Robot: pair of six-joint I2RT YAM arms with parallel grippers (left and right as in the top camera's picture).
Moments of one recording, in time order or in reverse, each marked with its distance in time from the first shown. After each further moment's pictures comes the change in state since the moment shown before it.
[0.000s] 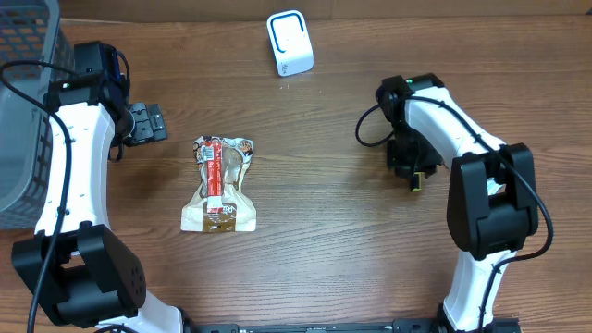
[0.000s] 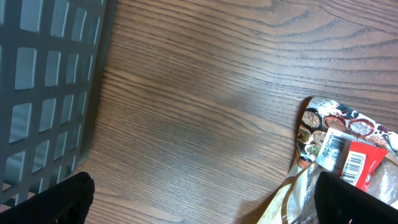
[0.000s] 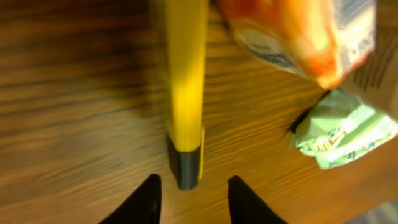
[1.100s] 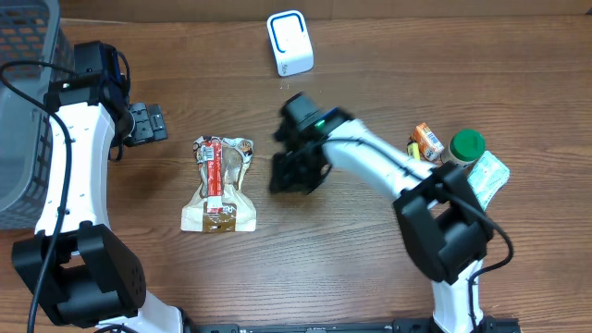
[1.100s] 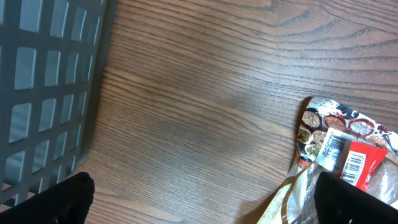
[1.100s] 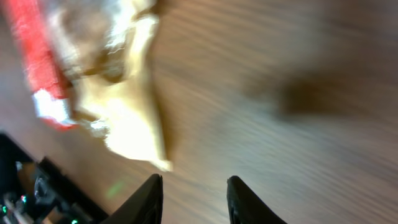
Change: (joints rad) left arm 0.000 0.000 0.000 0.000 0.000 0.000; right arm 0.443 0.000 -0.005 0.493 -0.798 0.066
